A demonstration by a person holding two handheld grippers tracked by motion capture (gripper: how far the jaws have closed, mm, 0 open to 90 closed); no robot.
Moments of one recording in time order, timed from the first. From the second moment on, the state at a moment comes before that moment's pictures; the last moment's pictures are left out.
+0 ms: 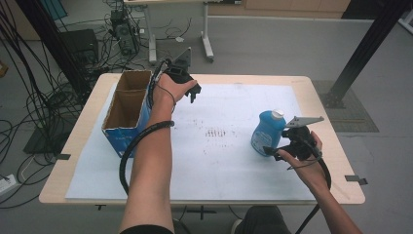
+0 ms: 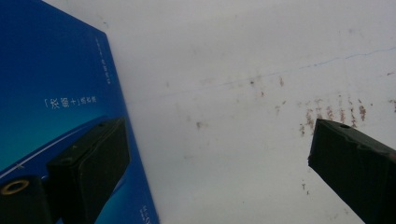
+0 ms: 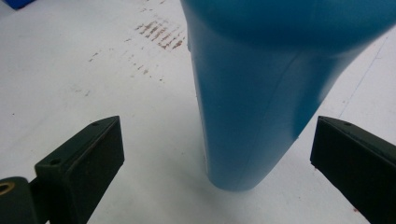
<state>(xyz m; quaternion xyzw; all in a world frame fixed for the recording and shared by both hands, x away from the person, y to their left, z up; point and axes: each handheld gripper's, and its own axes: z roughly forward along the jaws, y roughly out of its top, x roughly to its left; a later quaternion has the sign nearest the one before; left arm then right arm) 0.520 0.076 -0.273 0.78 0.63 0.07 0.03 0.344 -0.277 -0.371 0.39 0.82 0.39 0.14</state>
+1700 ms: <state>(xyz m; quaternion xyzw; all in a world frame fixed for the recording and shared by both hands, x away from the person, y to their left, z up) 0.524 0.072 -0.273 0.78 0.62 0.07 0.03 0.352 -0.272 -0.382 0.39 0.80 0.43 0.18</state>
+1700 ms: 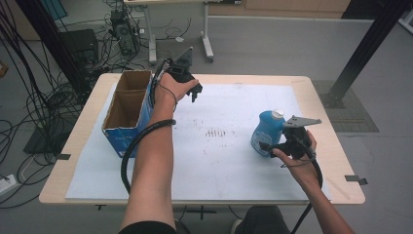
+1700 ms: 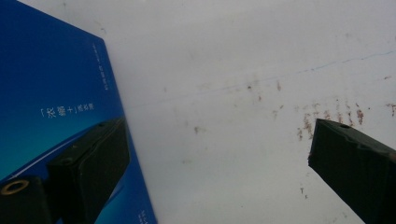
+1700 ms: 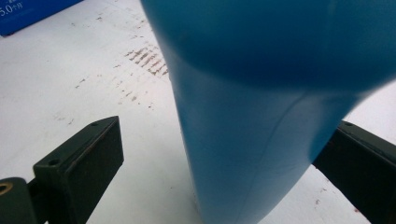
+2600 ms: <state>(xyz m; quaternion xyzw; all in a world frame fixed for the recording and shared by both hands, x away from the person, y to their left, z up) 0.524 0.073 -0.269 0.78 0.63 0.07 0.03 0.351 -0.272 -0.381 0.39 0.79 0.43 0.18</state>
